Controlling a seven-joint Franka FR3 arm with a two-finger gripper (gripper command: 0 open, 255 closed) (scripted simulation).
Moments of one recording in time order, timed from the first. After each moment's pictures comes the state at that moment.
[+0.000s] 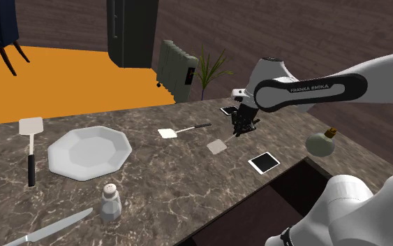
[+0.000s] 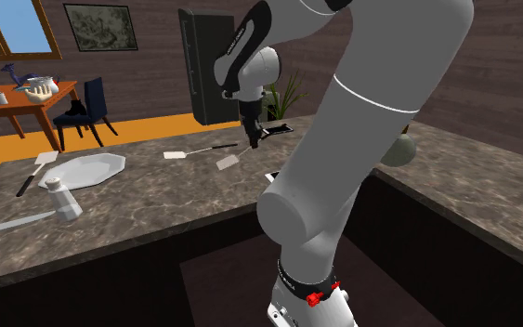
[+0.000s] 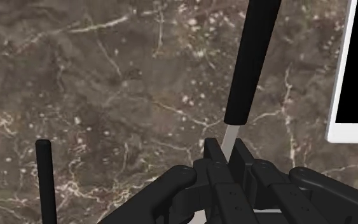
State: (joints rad) arm 0.35 -0.32 -0.50 -2.48 -0.27 2.19 -1.48
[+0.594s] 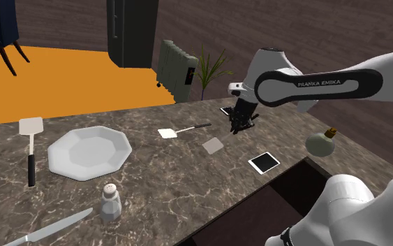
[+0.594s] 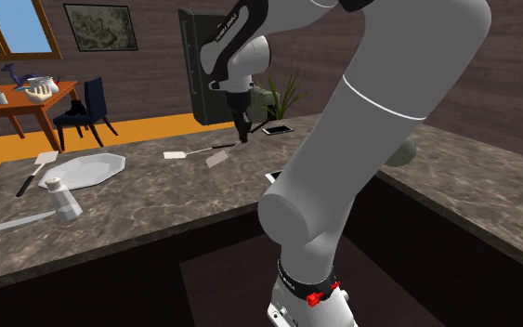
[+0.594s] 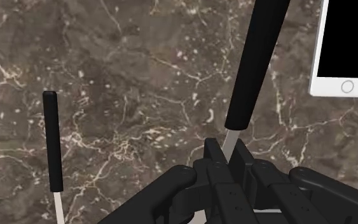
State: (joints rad) arm 0.38 -0.37 -0.43 -2.45 -0.25 2.09 -1.39
